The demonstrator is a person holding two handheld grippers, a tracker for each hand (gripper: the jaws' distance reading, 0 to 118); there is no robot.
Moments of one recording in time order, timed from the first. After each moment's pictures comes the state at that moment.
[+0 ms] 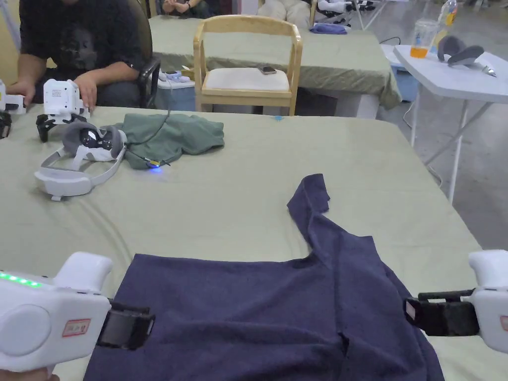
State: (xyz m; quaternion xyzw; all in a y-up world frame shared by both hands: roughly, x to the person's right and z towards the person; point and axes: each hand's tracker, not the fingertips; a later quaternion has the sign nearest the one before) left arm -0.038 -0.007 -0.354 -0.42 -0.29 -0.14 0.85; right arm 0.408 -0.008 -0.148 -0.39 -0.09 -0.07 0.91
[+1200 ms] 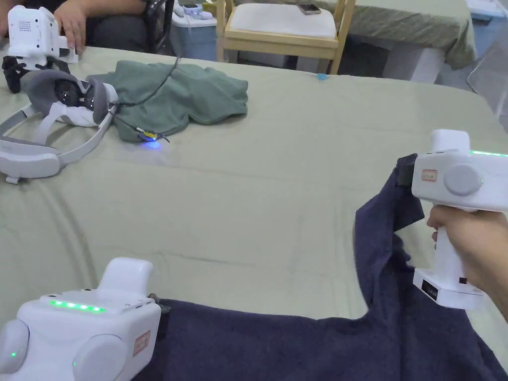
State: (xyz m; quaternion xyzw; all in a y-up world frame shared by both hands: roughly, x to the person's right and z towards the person) left arm 0.057 -0.137 -0.500 -0.47 -0.20 -0.10 0.86; right arm 0.514 -0.082 -0.522 -0.32 -0.20 -0.06 0.92
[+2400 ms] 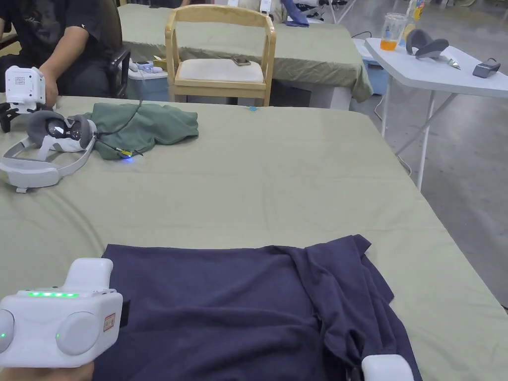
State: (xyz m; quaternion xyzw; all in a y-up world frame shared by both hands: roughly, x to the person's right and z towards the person) left arm -0.026 -0.086 -0.335 -0.41 -0.20 -0.11 0.88; right arm 0.226 -0.115 -0.066 -0.36 -0.21 -0.04 0.91
